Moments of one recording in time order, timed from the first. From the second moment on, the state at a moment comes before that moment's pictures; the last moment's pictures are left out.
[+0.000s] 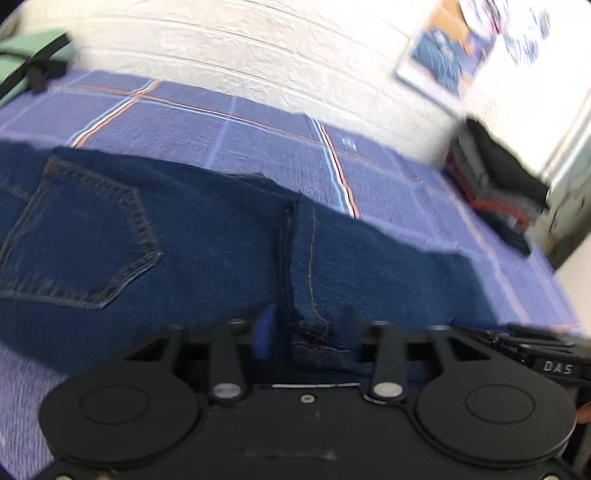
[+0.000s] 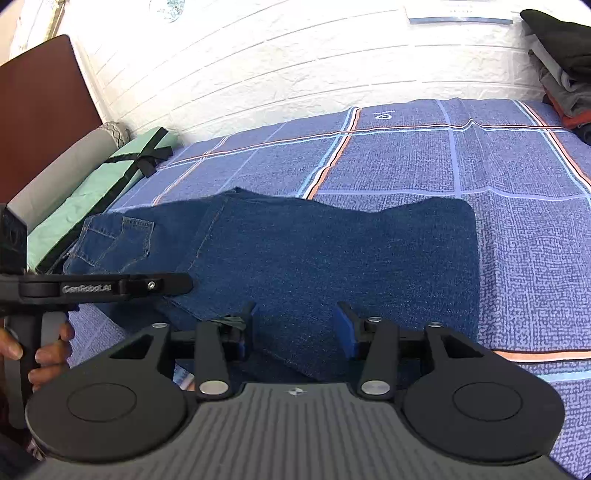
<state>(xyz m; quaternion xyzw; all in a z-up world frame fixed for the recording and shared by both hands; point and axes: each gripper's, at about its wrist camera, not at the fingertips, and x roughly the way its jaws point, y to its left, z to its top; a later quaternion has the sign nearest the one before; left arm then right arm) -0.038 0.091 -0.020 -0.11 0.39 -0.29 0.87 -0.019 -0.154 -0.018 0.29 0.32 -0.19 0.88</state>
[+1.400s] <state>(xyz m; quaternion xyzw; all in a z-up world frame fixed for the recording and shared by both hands) 0.019 0.270 -0.041 -0.28 0.31 -0.01 0.91 0.091 -0.092 -0.032 0.20 0.37 -0.12 0.90</state>
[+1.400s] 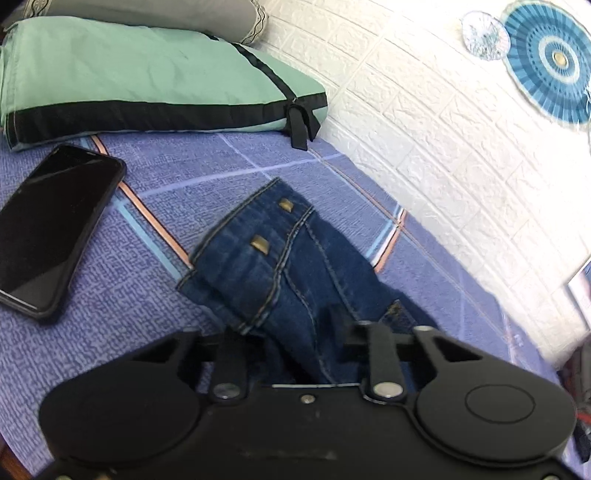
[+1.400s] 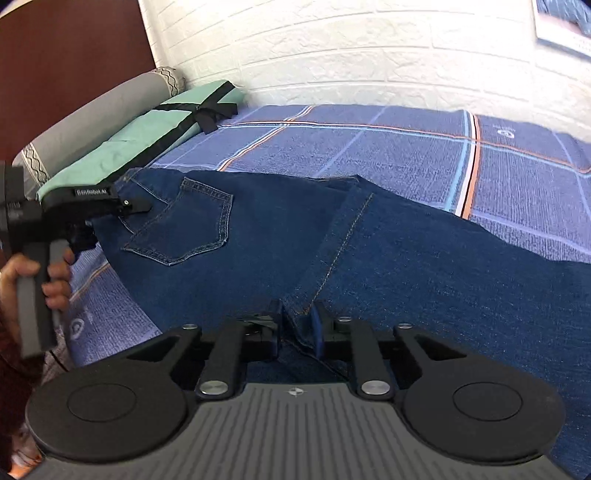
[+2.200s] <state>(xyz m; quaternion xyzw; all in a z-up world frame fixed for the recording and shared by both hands) -0.055 0.064 0.114 -0.14 0.19 -0.26 0.93 0.004 -0.130 -0.016 0.32 0.25 -0.12 0.91</state>
